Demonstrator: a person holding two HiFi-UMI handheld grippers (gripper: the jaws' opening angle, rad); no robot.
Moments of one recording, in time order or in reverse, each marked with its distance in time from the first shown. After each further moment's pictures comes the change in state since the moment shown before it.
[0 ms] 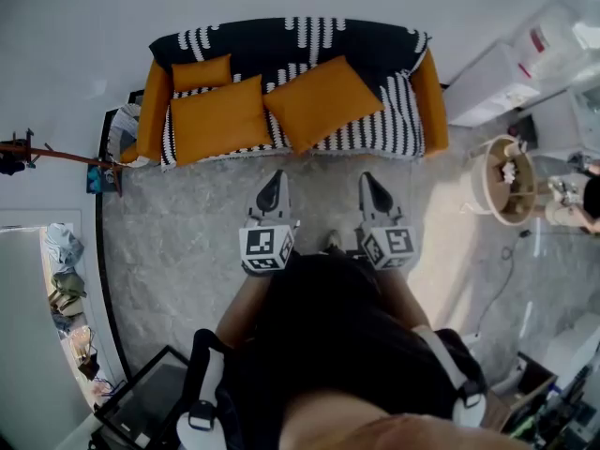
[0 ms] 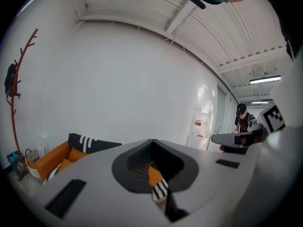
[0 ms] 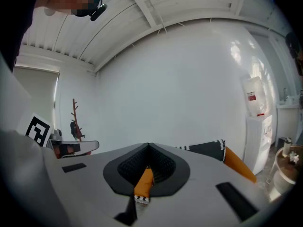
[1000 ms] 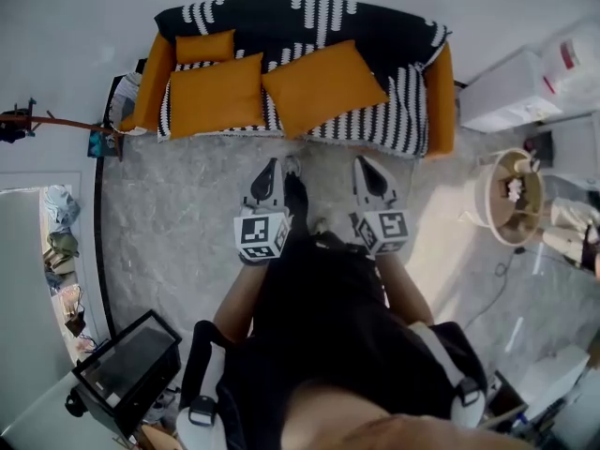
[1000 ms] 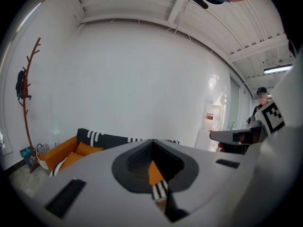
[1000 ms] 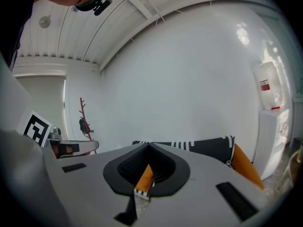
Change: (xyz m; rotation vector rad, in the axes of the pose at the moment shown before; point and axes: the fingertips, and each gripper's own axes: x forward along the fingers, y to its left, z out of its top) left arm 0.056 -0.046 -0.031 0.002 0.056 0.160; right arm 0.036 -0.084 -0.013 -0.009 0.075 0.153
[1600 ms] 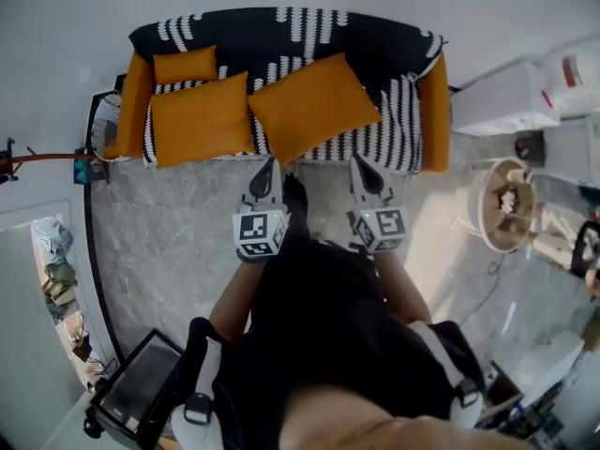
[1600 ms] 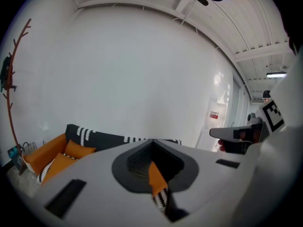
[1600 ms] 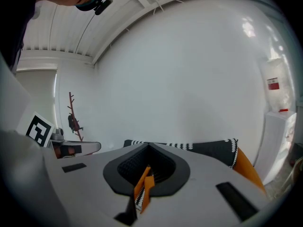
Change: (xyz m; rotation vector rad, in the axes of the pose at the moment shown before) left arm 0.141 0.048 0.016 -0.030 0.060 -0.066; right arm 0.126 -0.054 0.020 -0.015 0.055 -0.048
